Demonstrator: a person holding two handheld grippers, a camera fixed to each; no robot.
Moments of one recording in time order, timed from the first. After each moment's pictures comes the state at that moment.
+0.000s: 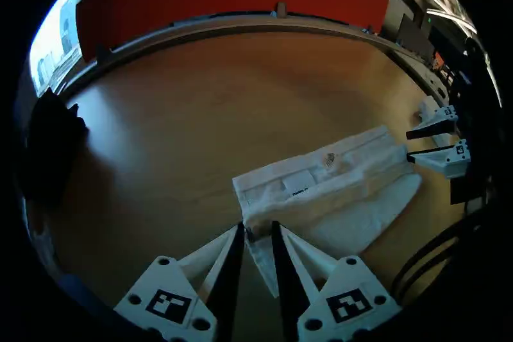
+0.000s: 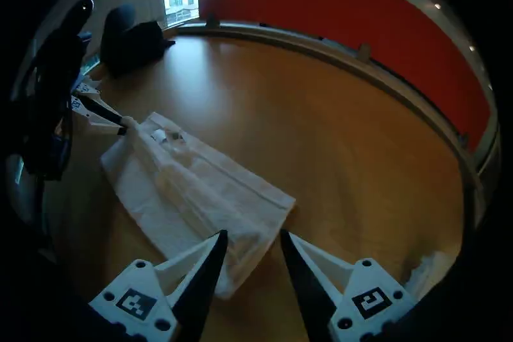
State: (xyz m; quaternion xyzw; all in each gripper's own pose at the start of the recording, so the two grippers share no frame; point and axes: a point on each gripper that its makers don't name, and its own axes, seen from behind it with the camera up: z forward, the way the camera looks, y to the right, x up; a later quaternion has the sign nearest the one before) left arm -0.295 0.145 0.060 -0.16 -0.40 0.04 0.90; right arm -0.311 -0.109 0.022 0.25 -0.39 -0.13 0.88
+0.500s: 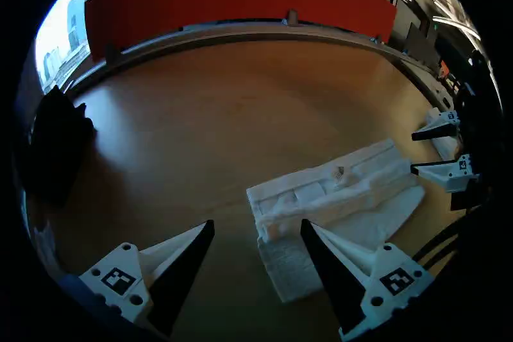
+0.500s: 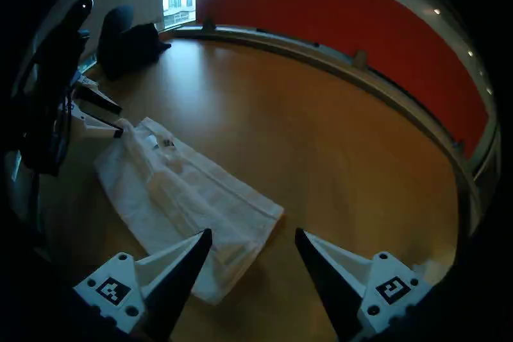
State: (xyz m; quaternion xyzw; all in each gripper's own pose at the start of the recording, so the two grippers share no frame) left arm -0.285 0.133 0.070 -0.15 -0.39 0.03 0.91; right arm -0.304 -0.105 0.033 0.24 -0.38 -0.14 0.88
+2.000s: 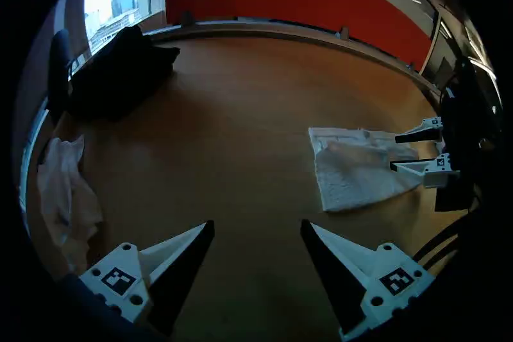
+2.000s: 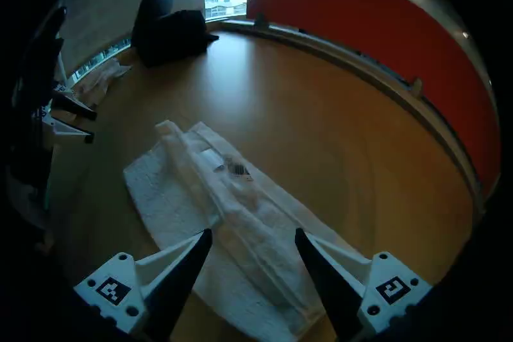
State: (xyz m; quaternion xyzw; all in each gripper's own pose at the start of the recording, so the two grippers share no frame) left arm -0.282 0.034 -0.054 -0.03 -0.40 -0.05 0.92; right arm -0.314 -0.212 0.033 0.33 -0.37 -0.17 0.85
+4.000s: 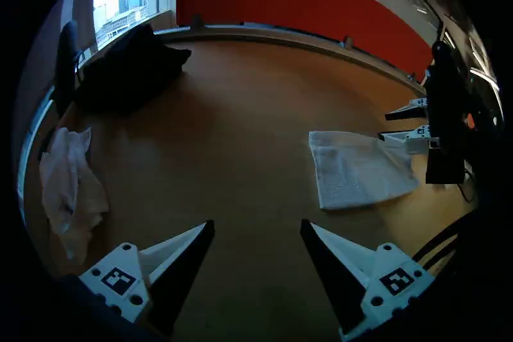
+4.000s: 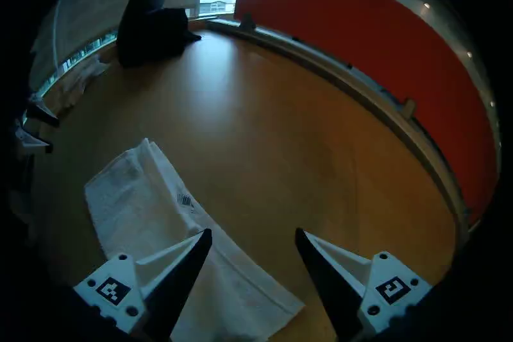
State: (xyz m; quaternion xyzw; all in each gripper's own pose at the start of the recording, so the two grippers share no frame) left arm -0.270 0.029 -0.067 -0.03 -0.39 -0.07 0.92; right arm -0.290 -0.193 0.116 0.31 -0.35 -0.21 0.86
